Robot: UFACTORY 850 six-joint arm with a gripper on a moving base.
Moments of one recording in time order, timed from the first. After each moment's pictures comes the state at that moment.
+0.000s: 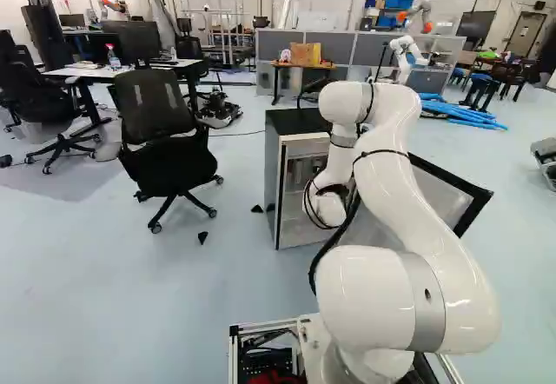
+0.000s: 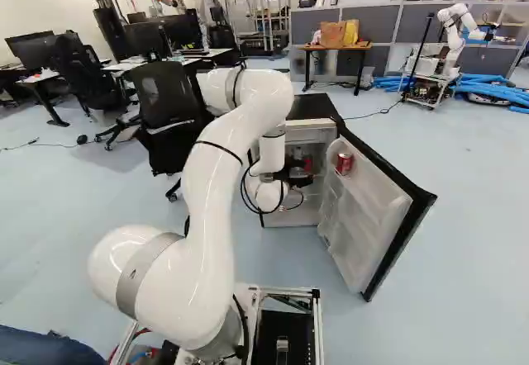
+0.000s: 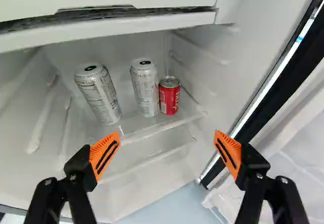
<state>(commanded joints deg) -14.4 -65.8 -57.0 4.2 77.6 0.0</state>
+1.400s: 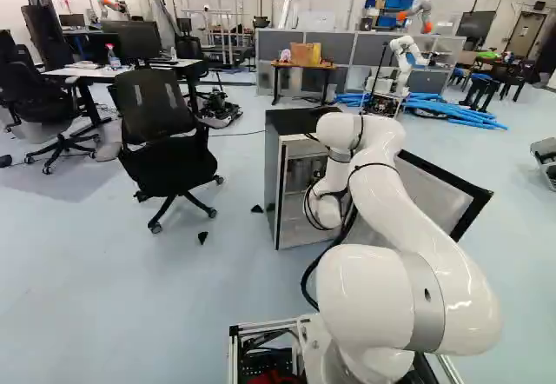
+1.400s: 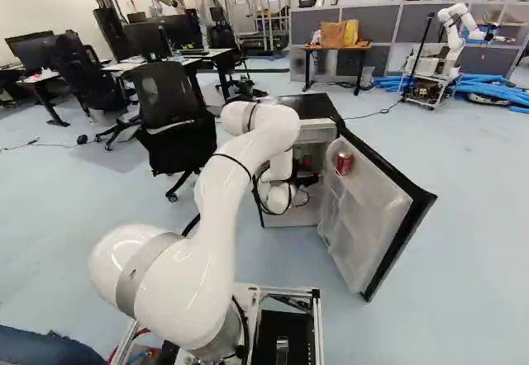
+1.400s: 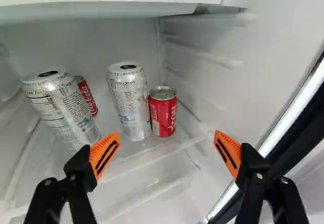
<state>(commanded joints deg) -15.7 -79.7 -76.3 4.2 80.5 0.0</state>
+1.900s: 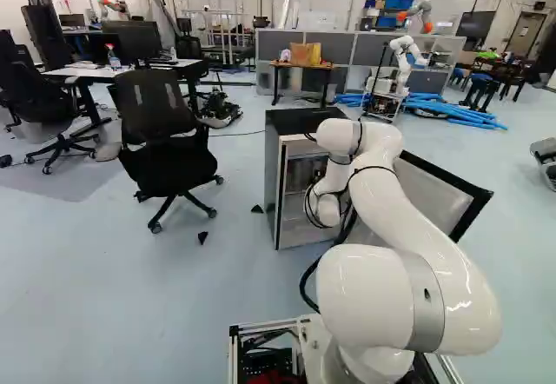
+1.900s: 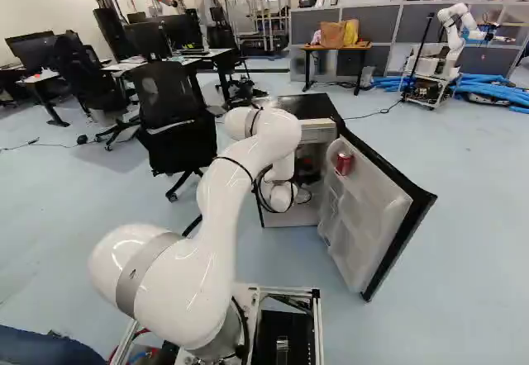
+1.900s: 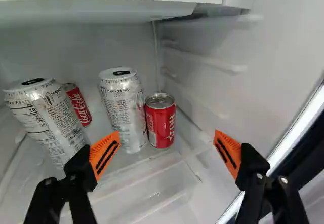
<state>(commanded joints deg) -16.0 -81.9 -80.5 4.2 80.5 0.0</state>
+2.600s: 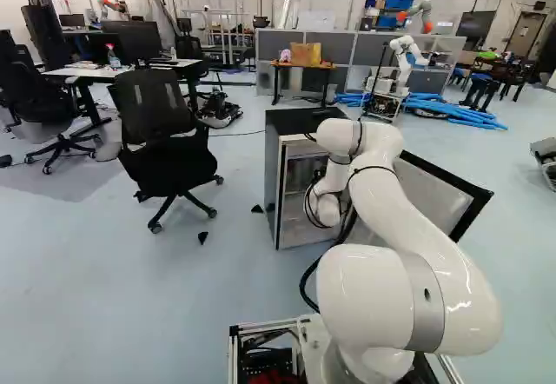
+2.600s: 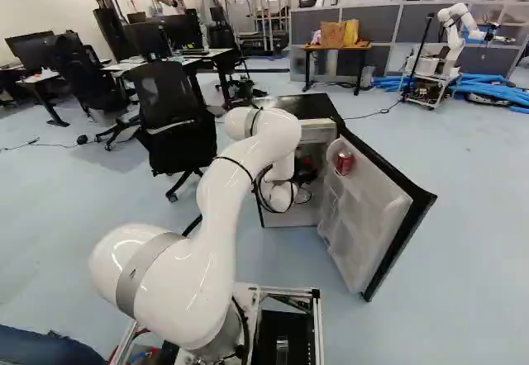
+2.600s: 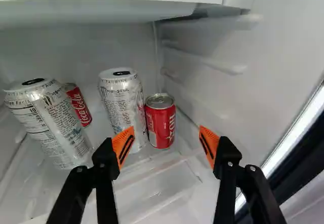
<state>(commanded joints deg) -16.0 -81.9 -80.5 4.2 80.5 0.0</state>
